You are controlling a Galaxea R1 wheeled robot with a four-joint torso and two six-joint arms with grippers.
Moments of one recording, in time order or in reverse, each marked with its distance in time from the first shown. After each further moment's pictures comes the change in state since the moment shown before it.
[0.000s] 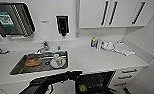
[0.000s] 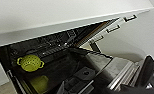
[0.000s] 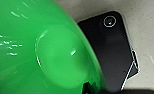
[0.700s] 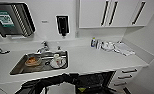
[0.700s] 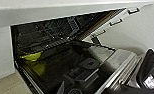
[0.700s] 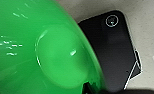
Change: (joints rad) left arm 0.033 -0.113 0.116 0.005 0.017 0.007; right arm 0.000 0.011 -0.004 0.000 0.000 0.000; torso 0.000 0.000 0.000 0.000
